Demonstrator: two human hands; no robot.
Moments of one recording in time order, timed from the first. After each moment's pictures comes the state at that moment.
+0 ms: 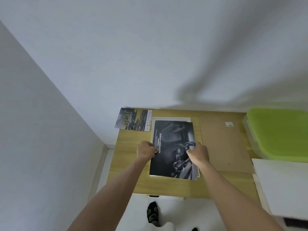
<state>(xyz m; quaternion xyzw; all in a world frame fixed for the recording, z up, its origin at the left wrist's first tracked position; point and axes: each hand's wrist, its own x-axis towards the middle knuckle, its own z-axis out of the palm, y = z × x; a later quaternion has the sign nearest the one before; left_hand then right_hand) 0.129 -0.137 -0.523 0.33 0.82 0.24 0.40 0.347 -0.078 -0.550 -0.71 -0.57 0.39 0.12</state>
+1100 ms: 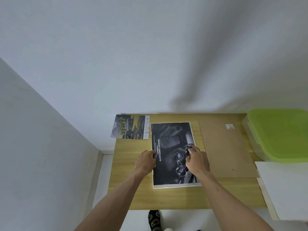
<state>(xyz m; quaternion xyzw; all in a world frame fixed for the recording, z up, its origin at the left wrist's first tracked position) 0.102 -0.125 -0.559 0.53 0.77 0.12 0.33 0.325 -0.070 -0.582 -0.67 -0.72 0.18 -0.01</state>
